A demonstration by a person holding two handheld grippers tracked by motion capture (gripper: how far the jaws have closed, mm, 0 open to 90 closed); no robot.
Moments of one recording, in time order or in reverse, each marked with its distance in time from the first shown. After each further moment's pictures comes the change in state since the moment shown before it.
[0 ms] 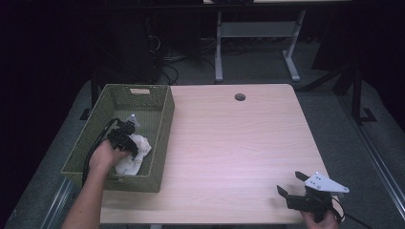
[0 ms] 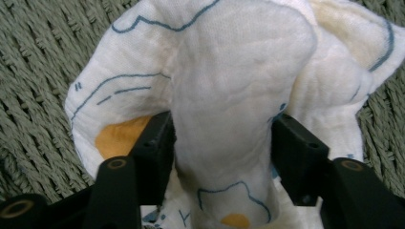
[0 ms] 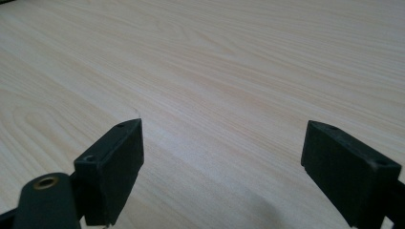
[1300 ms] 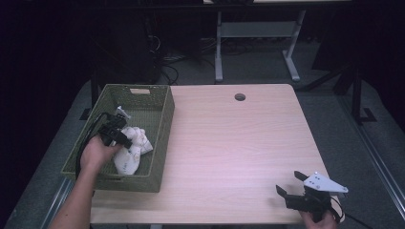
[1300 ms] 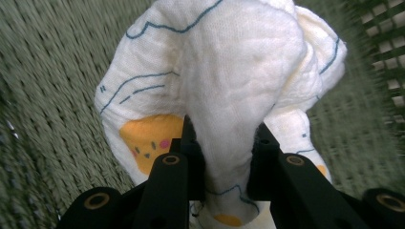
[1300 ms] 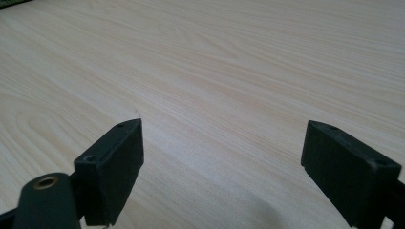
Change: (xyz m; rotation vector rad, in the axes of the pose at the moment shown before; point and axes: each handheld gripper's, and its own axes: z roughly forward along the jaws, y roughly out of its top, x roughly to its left) left arm 0.014 -0.015 -0.043 -0.193 -0.095 -0.021; right arm 0.002 0.001 0.001 -0.010 0.002 0.004
